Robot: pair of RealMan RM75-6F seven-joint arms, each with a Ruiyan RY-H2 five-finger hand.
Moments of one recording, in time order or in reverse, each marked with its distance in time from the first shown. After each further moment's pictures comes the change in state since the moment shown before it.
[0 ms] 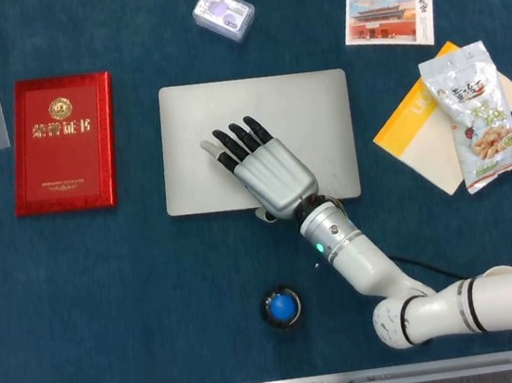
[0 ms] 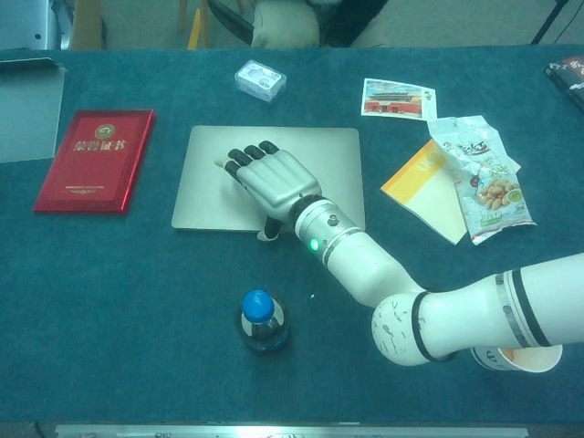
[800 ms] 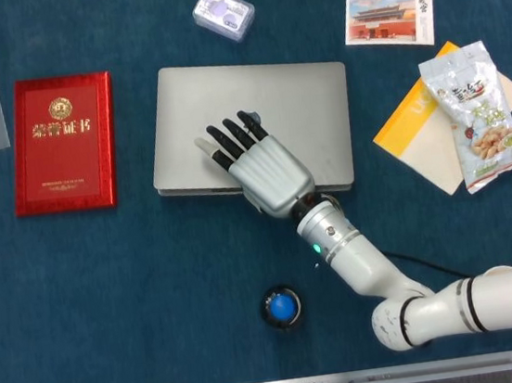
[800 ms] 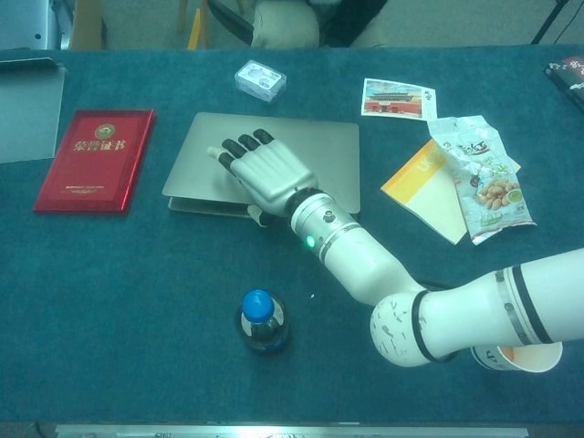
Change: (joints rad) left arm -0.011 -0.013 -0.004 0.040 0.001 -0.020 -0.035; right arm 0.018 0.016 0.009 -0.041 -0.012 0.045 -0.077
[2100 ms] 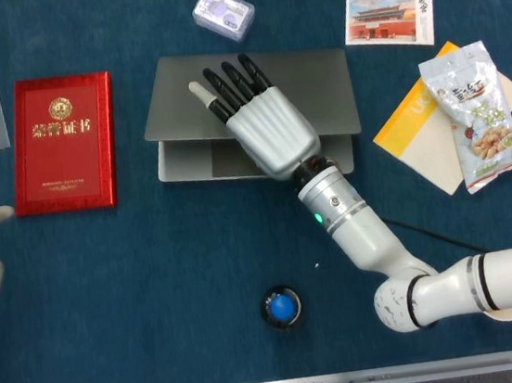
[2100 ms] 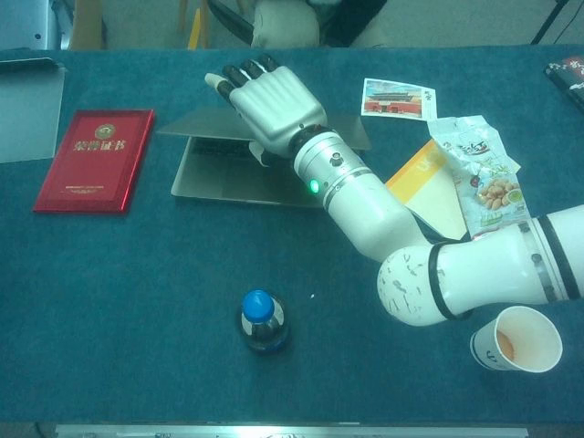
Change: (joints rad) left arm -0.197 -0.003 0.044 -0.045 0.228 -0.143 0.071; right arm 0.071 0.117 0.087 -0.141 0.045 0.105 -0.141
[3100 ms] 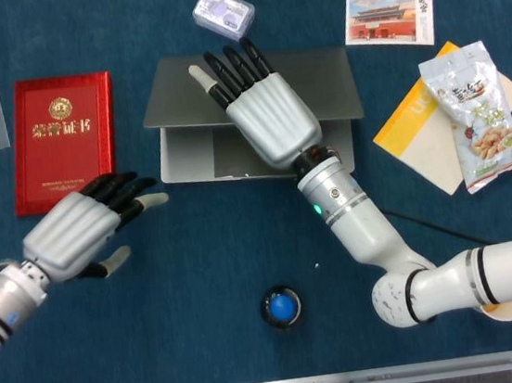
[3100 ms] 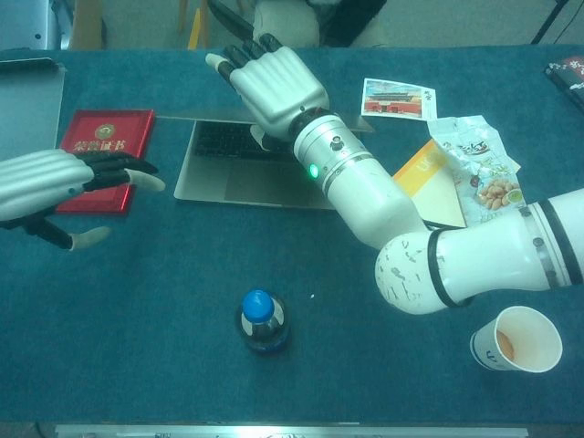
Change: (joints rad) left arm -0.405 -0.100 0.023 -0.024 0.083 -0.439 -0.025; right arm 0.041 0.026 0.008 -0.024 0.041 0.043 -0.024
